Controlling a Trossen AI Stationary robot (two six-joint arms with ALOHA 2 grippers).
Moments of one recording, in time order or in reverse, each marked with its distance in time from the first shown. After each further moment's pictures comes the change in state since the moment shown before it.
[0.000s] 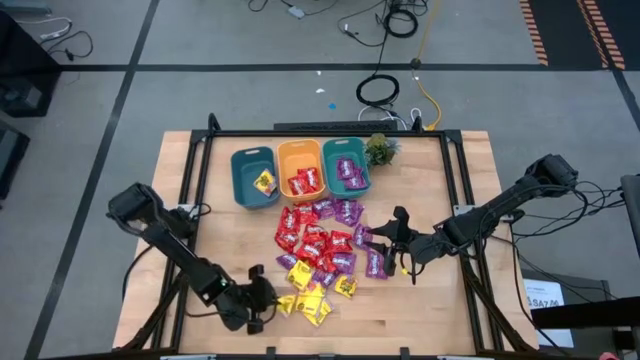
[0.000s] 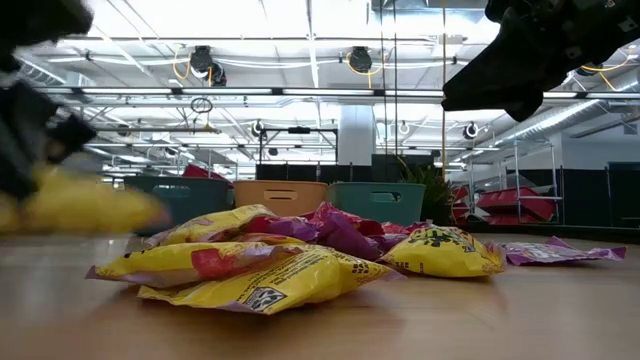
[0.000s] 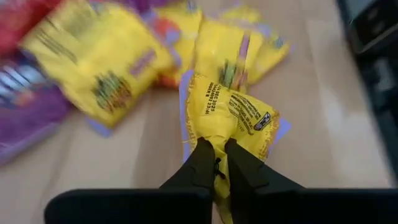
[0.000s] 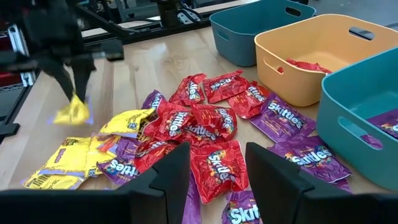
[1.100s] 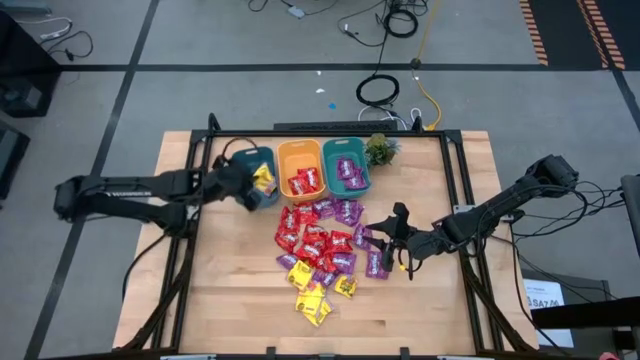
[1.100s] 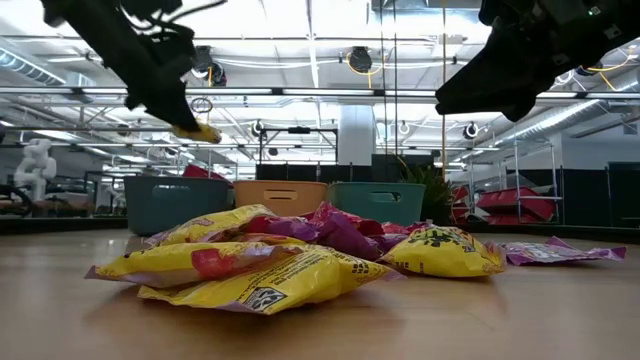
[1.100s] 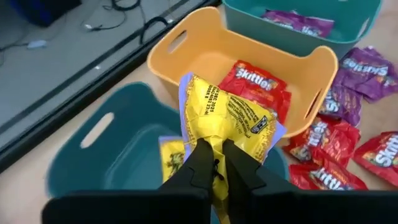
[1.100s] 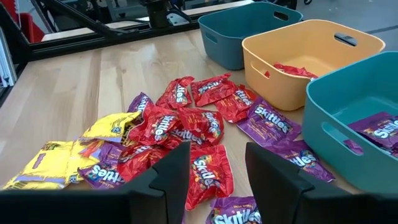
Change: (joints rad) left arm 0.985 -0.792 -0.096 -0.592 0.049 0.449; right arm -0.036 0.000 0.000 0.001 0.005 -0.038
